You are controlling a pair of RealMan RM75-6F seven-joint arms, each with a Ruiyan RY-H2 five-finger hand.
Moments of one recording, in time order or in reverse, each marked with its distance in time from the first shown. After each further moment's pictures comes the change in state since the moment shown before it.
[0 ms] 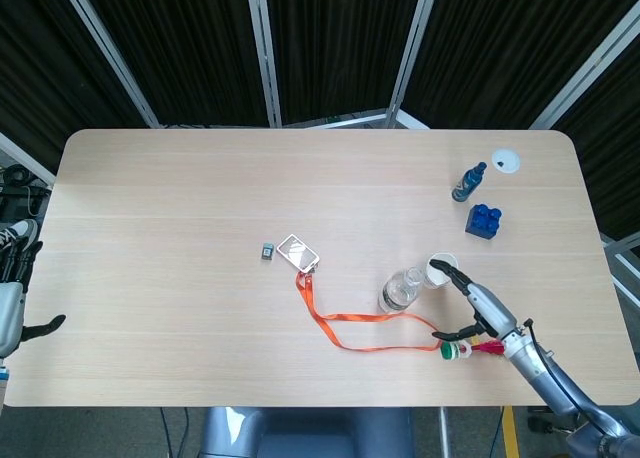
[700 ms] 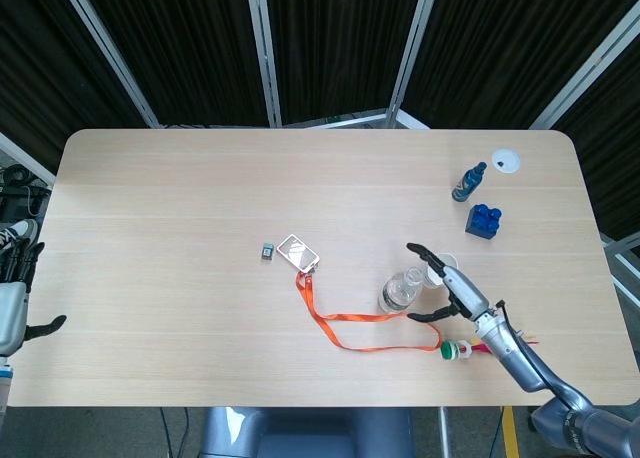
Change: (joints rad) left arm -0.013 -0.017 0.003 0.003 -0.033 -0.002 0.042; right arm 0.087 -0.079 0.031 0.018 0.056 -0.055 0.045
